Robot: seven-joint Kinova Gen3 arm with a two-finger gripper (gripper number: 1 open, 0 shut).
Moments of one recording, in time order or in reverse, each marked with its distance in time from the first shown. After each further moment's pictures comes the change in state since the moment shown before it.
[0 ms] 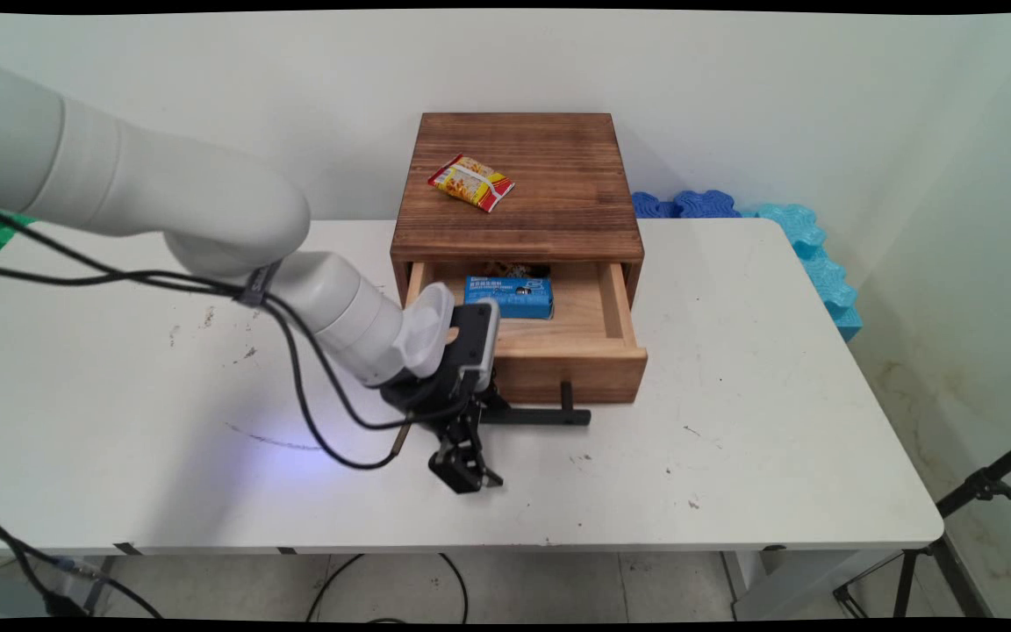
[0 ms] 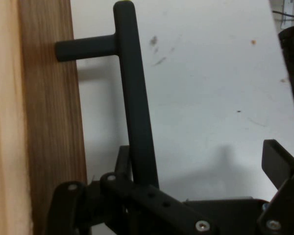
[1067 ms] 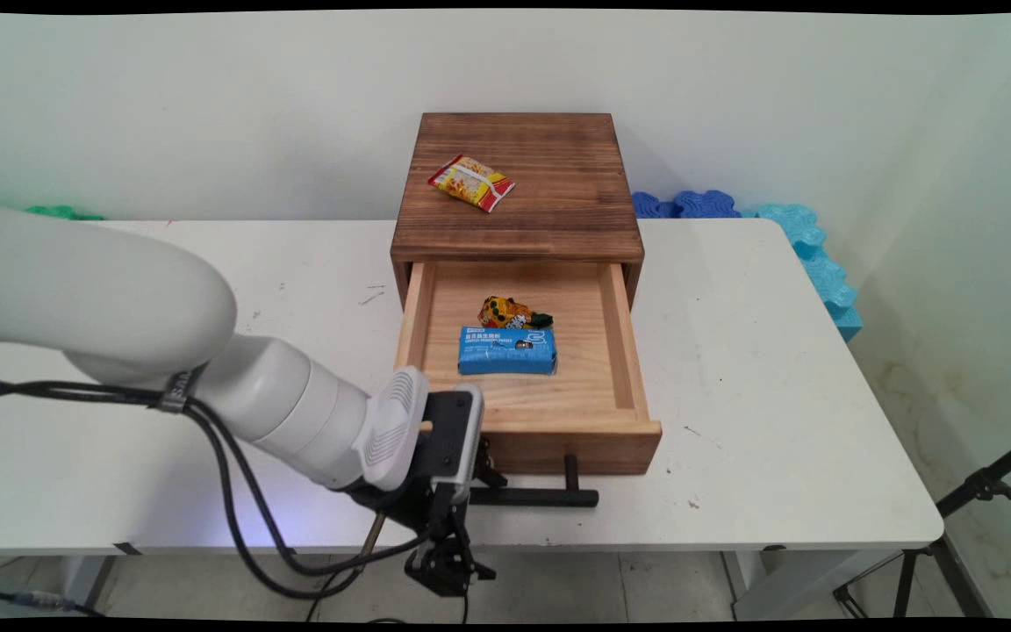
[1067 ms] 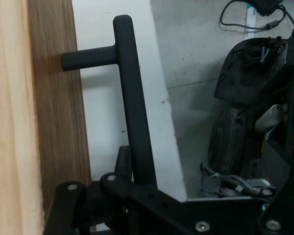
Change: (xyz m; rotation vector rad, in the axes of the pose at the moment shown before) arm 0.008 0.100 -0.015 0.009 0.028 0.024
